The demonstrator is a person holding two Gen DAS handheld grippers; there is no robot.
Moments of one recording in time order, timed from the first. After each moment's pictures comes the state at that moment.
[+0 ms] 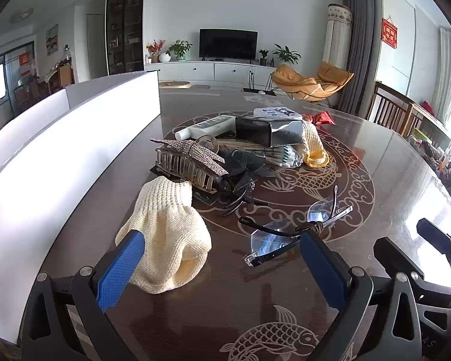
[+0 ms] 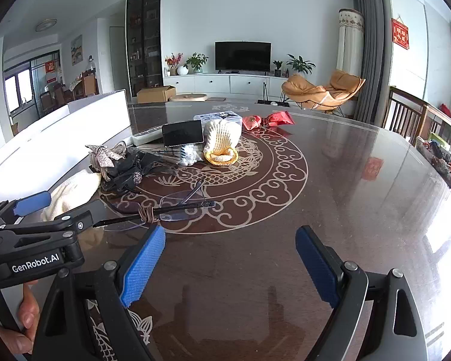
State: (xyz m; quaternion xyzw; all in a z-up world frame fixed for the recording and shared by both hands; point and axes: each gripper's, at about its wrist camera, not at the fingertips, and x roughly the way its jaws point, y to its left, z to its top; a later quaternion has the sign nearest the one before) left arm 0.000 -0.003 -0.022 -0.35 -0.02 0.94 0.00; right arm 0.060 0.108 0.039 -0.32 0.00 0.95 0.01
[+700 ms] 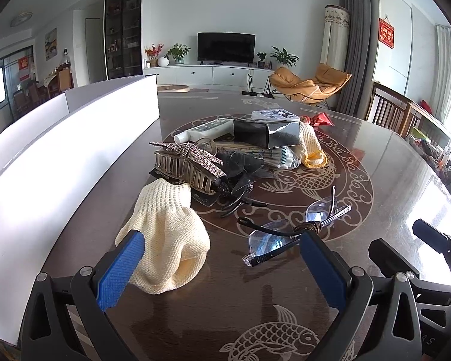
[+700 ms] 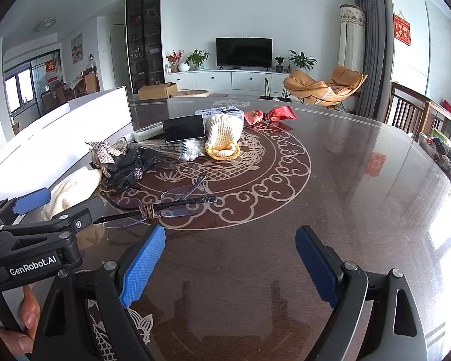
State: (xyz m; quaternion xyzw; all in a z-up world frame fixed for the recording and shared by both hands) left arm 0.000 0.001 -0.024 -0.34 -0.02 0.94 0.01; right arm 0.058 0.106 0.033 -0.32 0.00 0.95 0.01
